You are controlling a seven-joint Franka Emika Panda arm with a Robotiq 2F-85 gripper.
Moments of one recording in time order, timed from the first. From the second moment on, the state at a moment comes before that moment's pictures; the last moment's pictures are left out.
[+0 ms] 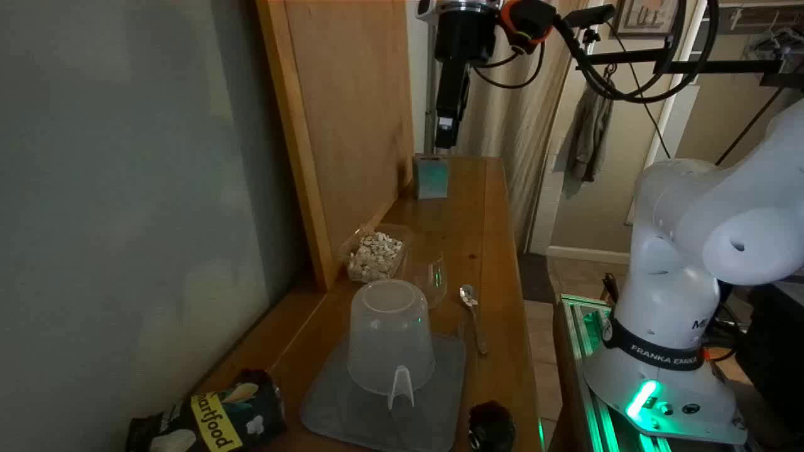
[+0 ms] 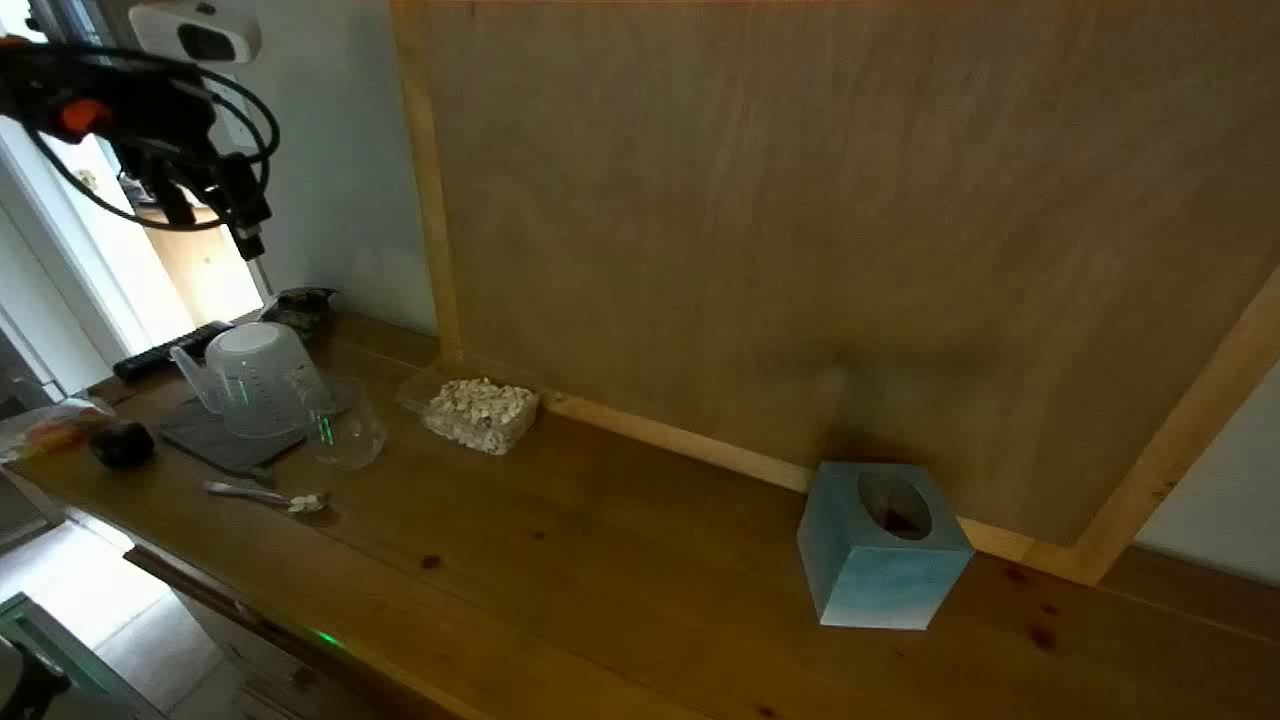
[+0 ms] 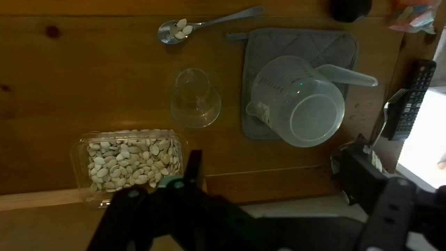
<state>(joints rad) 0.04 -0.75 -0.07 -2.43 0.10 1.77 -0.06</state>
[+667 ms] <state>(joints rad) 0.04 -0.72 -0.02 -2.45 0.11 1.80 -0.02</state>
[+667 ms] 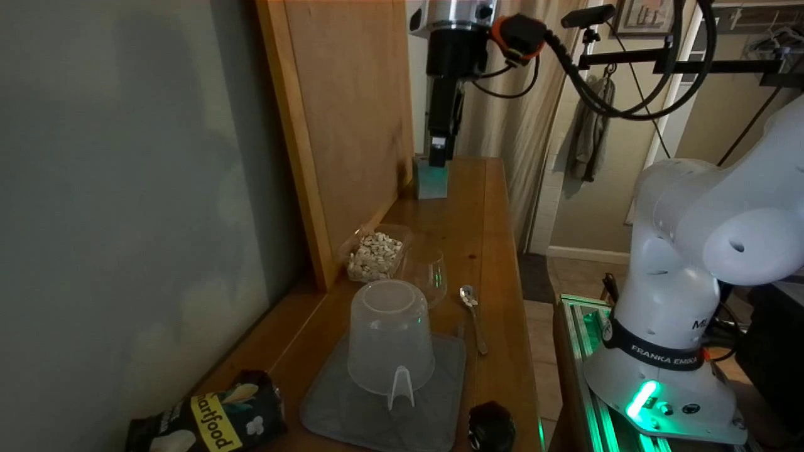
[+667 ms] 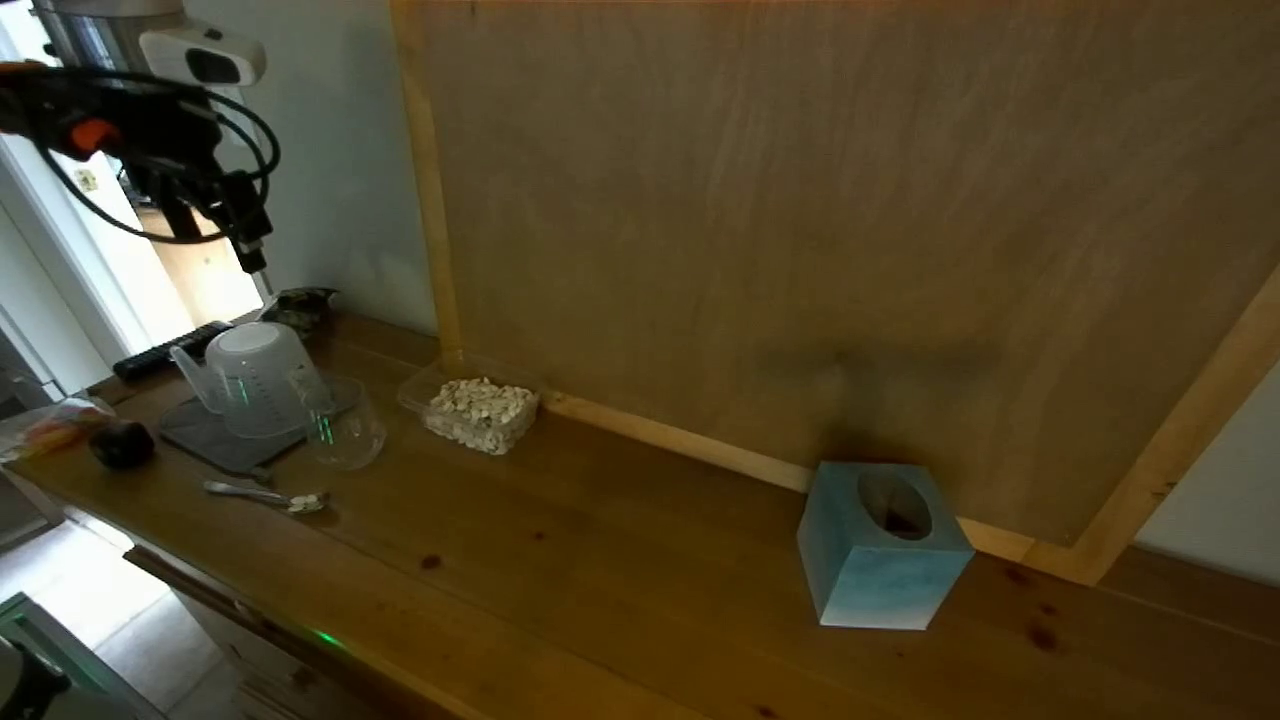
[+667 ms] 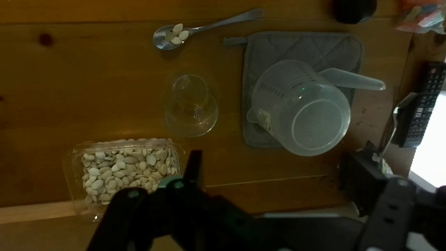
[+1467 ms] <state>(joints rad) 0.10 -0.47 0.20 -2.48 0.28 1.89 0.37</state>
